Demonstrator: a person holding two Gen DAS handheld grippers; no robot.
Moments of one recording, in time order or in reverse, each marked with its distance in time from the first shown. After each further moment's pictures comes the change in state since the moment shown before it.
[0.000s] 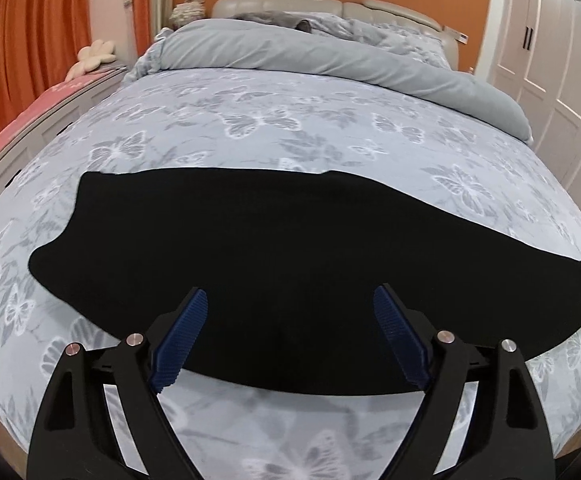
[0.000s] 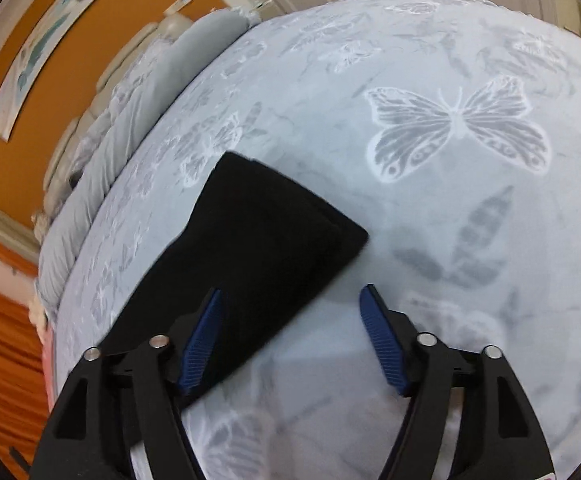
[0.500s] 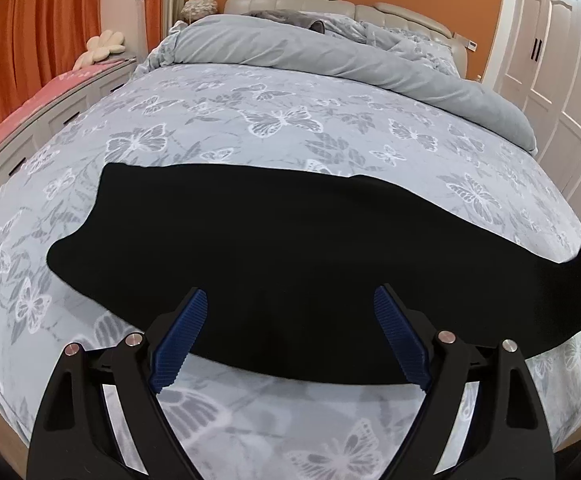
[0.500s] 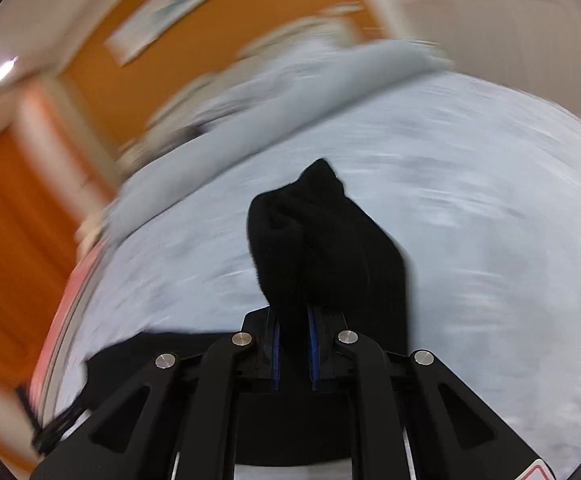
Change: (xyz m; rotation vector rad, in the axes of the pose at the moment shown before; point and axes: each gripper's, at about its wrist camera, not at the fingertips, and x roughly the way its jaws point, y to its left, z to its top) left arm -0.011 0.035 0.001 -0.041 0.010 -0.004; right arm -0.046 0.244 -0.056 -0.476 -0.019 0.311
